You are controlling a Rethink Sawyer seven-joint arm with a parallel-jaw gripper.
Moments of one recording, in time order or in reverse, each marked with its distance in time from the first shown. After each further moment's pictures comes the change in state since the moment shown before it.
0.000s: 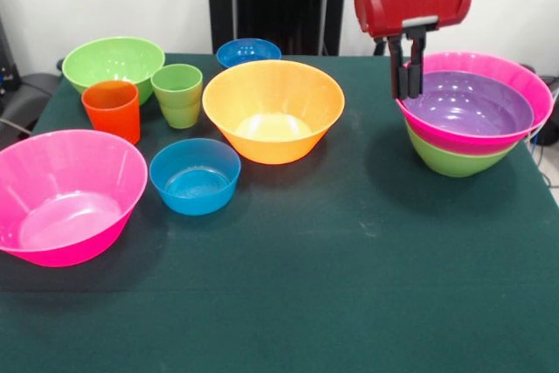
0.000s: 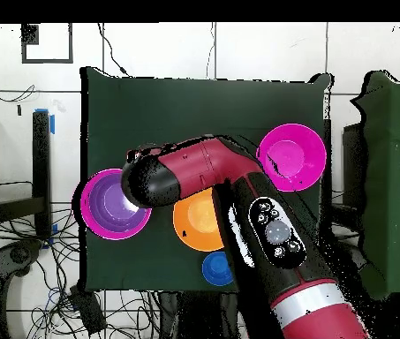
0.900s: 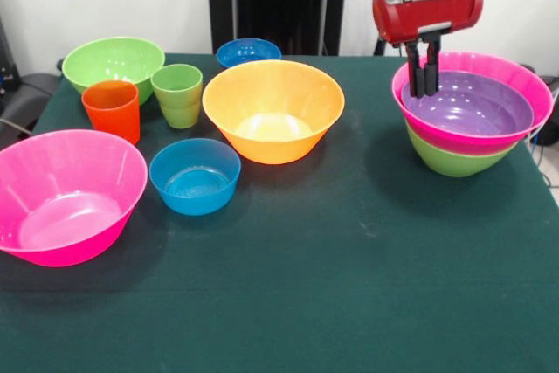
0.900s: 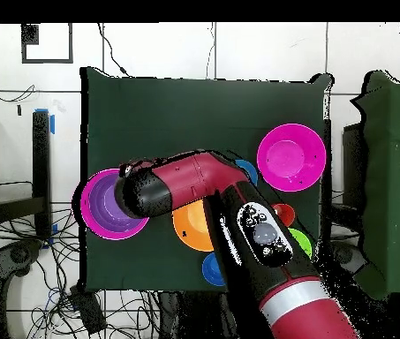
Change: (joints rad) arm 0.030 0.013 -0.027 0.070 0.074 -0.040 0.000
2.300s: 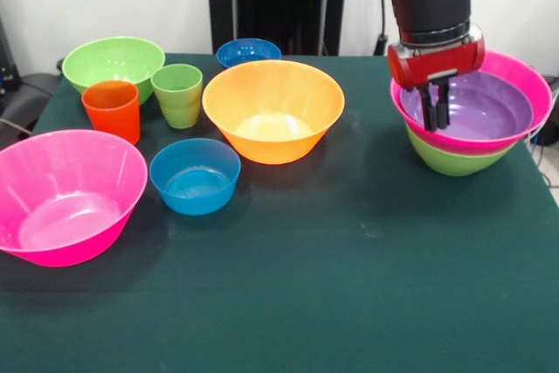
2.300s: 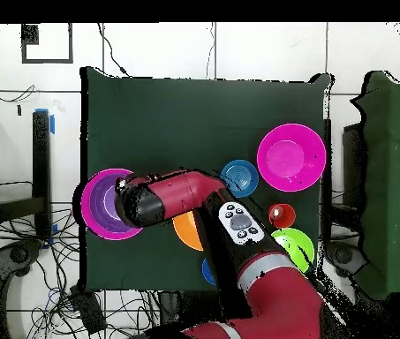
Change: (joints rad) arm 0.088 0.170 -0.107 0.013 0.028 -0.198 0.000
